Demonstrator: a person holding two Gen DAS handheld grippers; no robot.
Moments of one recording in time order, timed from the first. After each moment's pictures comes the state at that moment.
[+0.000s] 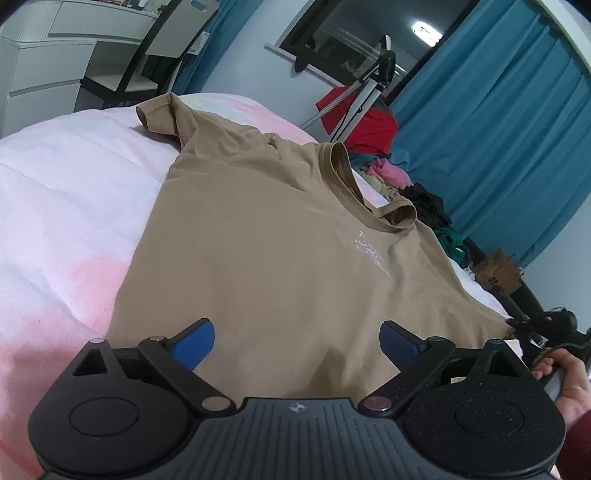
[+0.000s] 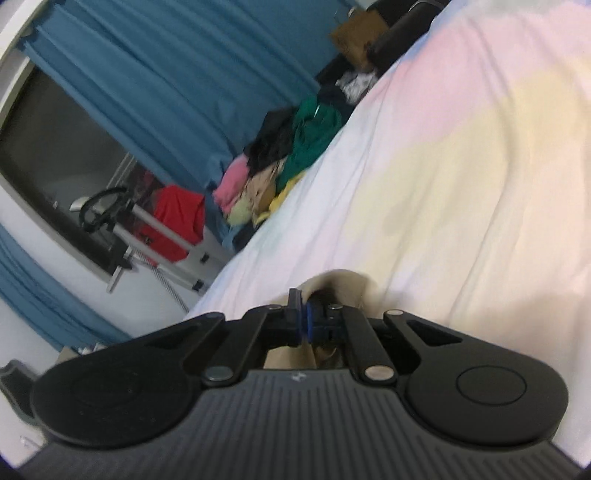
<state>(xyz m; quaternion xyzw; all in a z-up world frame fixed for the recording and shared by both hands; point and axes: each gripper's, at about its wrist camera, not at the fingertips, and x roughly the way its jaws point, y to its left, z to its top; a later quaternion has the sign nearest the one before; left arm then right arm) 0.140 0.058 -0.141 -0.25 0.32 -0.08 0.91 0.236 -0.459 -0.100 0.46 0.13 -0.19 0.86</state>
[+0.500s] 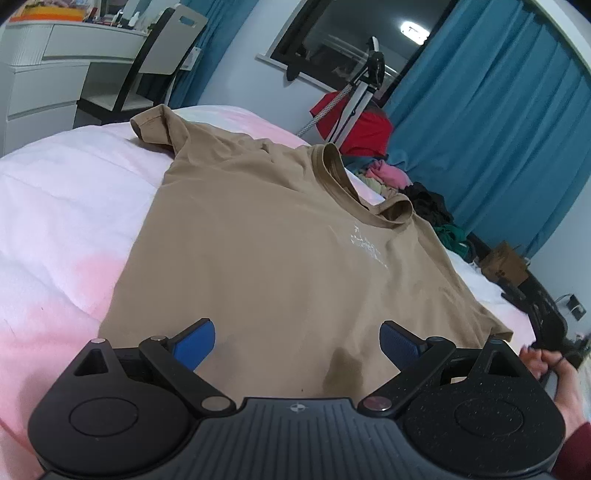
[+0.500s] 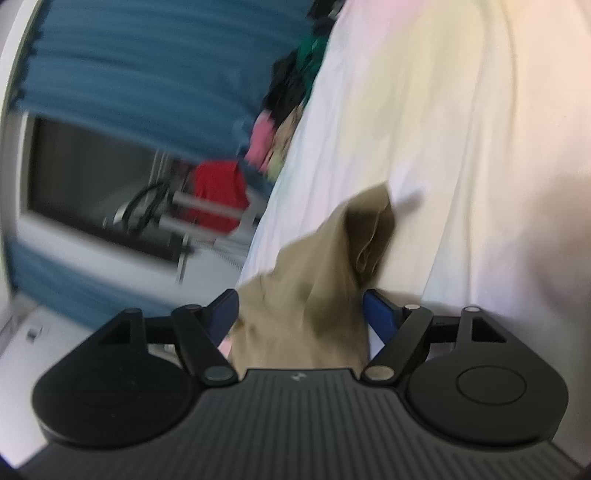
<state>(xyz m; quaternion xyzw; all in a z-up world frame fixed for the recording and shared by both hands) 0.128 0.044 -0.142 -0.22 0.30 -0.07 0.93 0.249 -0.473 -0.171 0.60 0.13 -0.05 0.79</state>
